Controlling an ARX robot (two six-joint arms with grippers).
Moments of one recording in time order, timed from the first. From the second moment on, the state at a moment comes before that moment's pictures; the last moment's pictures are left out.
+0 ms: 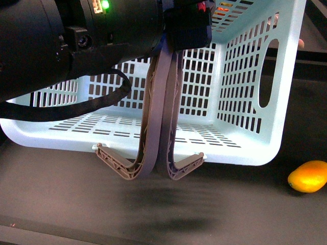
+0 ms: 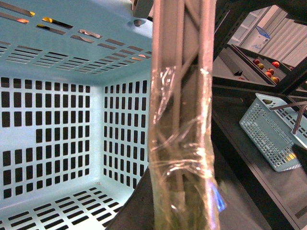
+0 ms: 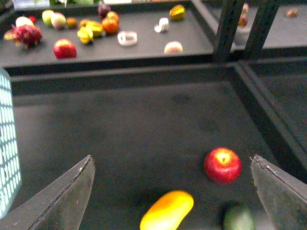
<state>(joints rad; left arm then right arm) -0.58 1.65 0.65 0.94 0.07 -0.35 -0.22 1.34 0.17 0.91 -0.02 0.02</state>
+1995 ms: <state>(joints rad) -0.58 1.65 0.65 0.94 0.07 -0.35 -0.18 2.73 0.97 0.93 0.12 0.24</state>
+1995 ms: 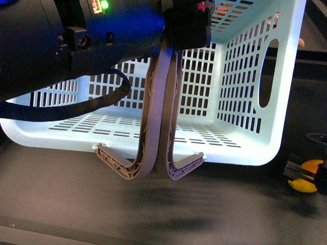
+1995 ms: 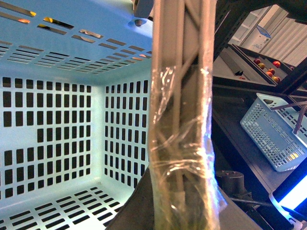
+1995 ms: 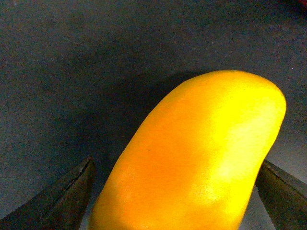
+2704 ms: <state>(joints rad) -0.58 1.65 0.65 0.94 0.07 -0.35 -0.20 2.74 0.96 0.92 0.09 0.19</state>
